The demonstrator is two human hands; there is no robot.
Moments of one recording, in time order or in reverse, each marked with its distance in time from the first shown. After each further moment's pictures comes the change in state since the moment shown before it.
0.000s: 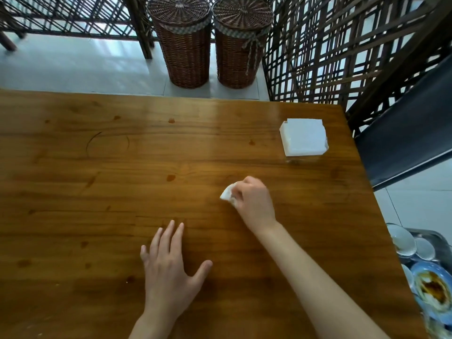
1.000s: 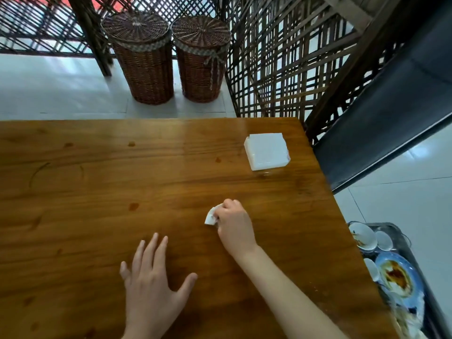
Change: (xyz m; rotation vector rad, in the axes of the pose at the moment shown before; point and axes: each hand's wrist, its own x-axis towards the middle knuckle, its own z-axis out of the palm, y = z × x) left_hand 0.033 0.022 0.002 0.071 -0.084 0.061; right_hand -0.011 0.017 0.004 -0.055 0.054 0.078
